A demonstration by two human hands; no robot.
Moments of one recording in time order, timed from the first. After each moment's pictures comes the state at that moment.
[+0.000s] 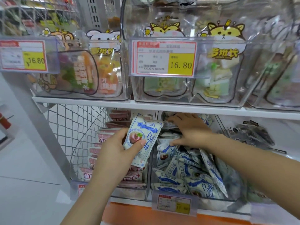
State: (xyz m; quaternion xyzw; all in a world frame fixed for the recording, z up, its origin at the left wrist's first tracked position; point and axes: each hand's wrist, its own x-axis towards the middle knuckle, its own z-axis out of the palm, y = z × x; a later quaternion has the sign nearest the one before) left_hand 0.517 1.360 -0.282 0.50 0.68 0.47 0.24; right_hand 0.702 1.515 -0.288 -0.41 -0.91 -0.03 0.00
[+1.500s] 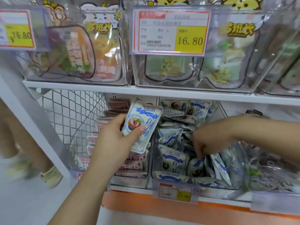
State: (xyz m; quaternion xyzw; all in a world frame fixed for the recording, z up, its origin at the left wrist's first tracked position) left_hand 0.516 1.366 -0.284 0.50 0.66 0.51 0.24; right_hand 0.722 1.482 -0.250 -0.30 -0.87 0.11 -0.38
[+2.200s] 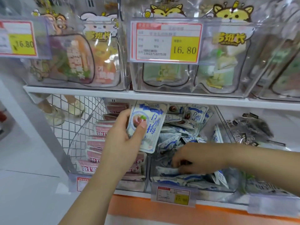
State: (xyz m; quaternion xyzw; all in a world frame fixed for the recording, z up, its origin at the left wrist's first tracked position) left_hand 0.532 1.369 -0.277 0.52 0.60 0.56 0.23; right_hand 0.719 1.458 -0.284 -0.24 -0.93 0.17 -0.20
